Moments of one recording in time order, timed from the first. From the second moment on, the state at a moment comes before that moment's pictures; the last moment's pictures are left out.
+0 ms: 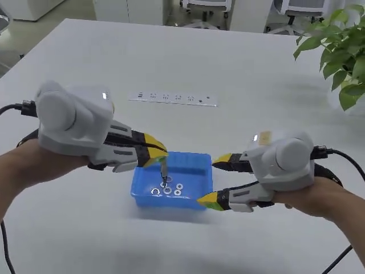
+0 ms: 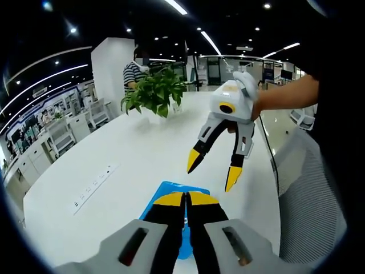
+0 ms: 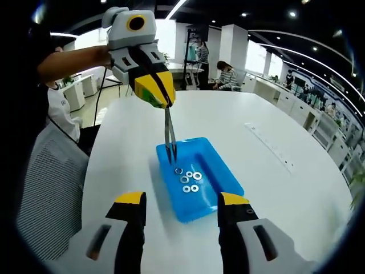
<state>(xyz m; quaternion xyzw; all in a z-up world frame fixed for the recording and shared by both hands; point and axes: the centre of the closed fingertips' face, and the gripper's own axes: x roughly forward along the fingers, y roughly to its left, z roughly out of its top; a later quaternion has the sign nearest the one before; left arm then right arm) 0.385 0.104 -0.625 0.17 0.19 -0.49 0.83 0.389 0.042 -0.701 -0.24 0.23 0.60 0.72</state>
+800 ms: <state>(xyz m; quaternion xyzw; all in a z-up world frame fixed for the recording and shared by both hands) 0.346 0.076 -0.612 0.17 0.17 -0.55 0.80 0.353 0.057 -0.692 -0.22 0.20 0.64 0.71</state>
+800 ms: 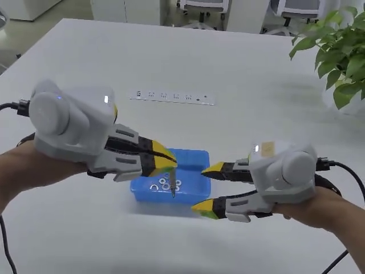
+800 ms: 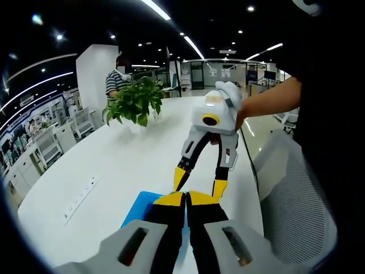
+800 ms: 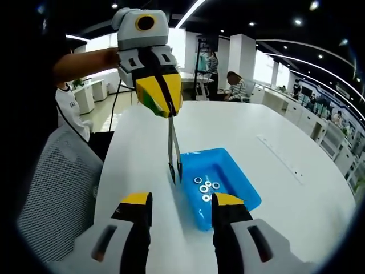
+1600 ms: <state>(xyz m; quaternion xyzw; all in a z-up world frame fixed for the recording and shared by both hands) 0.323 0.062 -0.616 0.17 0.16 -0.58 0.78 0.318 0.089 -0.693 -0.27 0.14 0.71 0.64</state>
